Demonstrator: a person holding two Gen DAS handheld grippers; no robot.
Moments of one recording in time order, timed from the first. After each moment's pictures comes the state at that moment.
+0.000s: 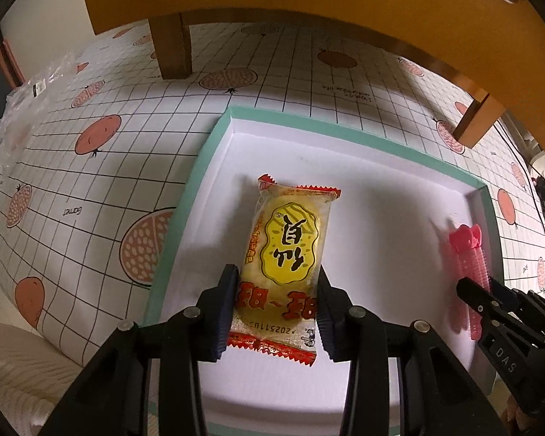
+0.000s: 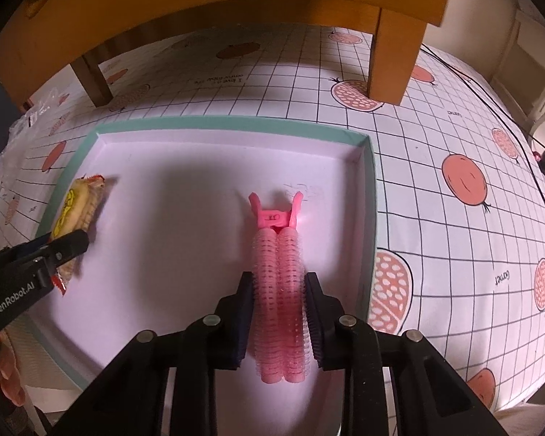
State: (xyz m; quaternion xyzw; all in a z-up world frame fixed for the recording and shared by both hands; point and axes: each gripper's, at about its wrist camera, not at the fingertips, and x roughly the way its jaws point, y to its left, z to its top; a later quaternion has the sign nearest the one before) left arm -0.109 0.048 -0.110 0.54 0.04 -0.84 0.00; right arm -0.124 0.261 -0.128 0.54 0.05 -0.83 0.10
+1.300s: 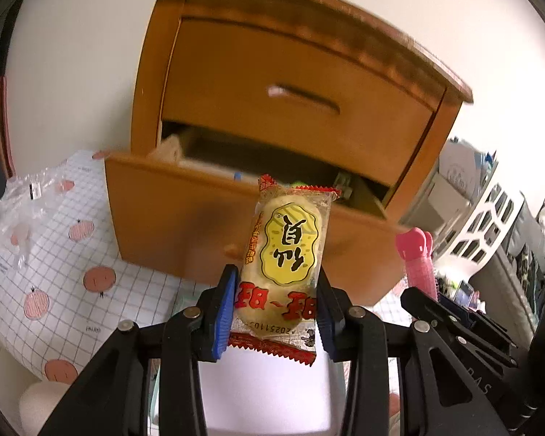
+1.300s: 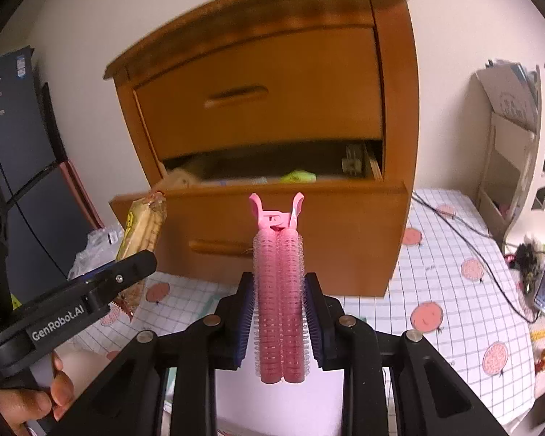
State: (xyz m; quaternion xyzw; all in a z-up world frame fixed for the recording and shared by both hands) left arm -0.073 0.036 0.111 0.32 0.13 -0.93 -0.10; right arm -0.081 0.244 0.105 0.32 -0.02 -0.93 0.16
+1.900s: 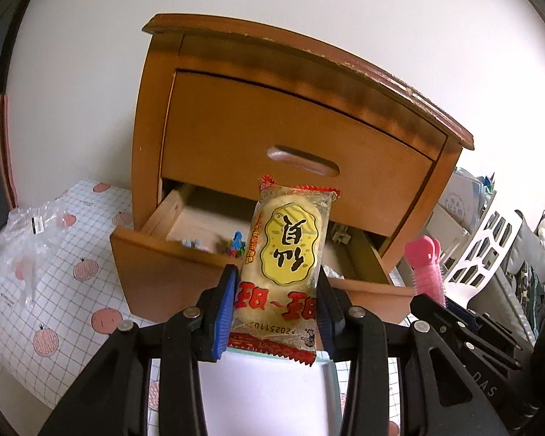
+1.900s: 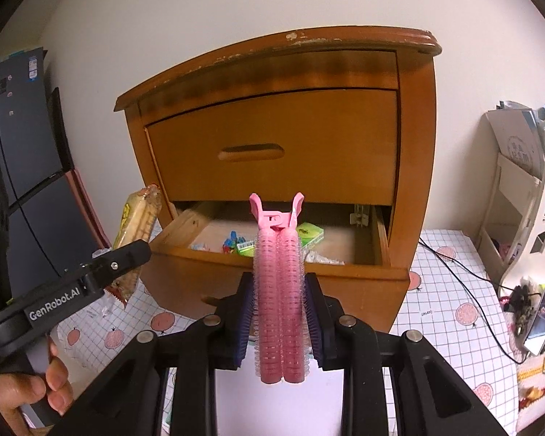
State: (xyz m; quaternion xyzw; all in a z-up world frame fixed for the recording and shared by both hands) left arm -0.099 0.024 0.161 0.28 0.13 -0.95 -0.10; right arm -0.100 0.238 0.152 0.28 -0.01 -0.95 0.17
